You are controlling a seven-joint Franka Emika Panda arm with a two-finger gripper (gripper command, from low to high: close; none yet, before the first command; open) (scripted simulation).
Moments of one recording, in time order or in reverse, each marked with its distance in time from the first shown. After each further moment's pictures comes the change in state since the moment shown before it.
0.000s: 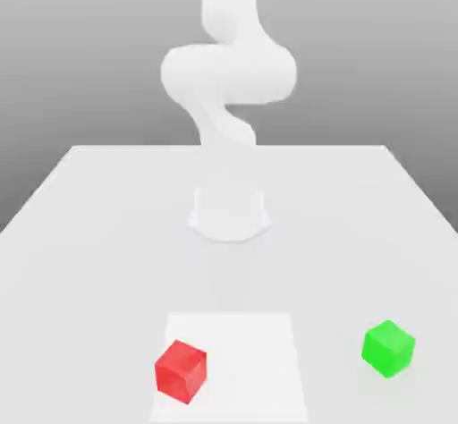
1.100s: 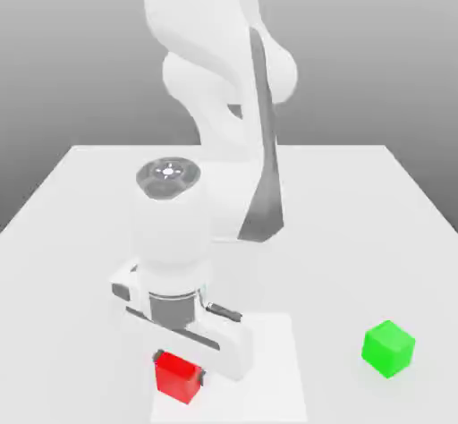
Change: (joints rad) arm -0.140 1.042 0.006 -0.222 -0.015 0.543 0.324
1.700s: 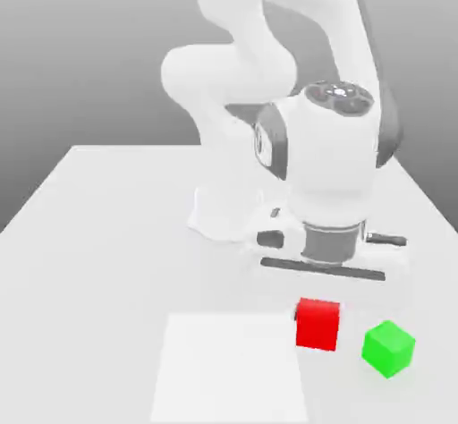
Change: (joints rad) arm 0.368 -0.261 0.271 -0.017 -0.014 -0.245 0.183
